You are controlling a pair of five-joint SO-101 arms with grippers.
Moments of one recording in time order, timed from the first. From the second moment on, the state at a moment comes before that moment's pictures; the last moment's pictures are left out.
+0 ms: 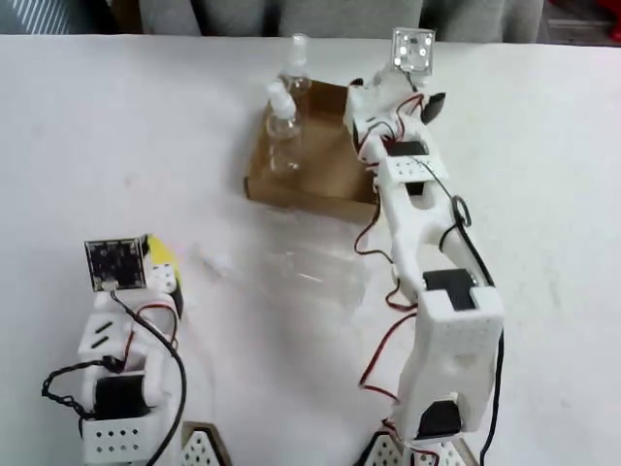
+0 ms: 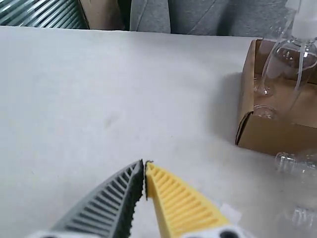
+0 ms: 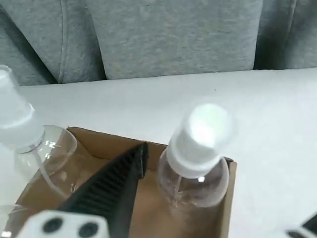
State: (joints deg) left arm -10.8 -104.0 97.1 41.8 1.6; right arm -9.4 25.3 -4.6 13.3 -6.7
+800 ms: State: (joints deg) left arm -10.8 -104.0 97.1 41.8 -0.8; right arm -9.3 -3.7 -4.6 70.6 -6.7
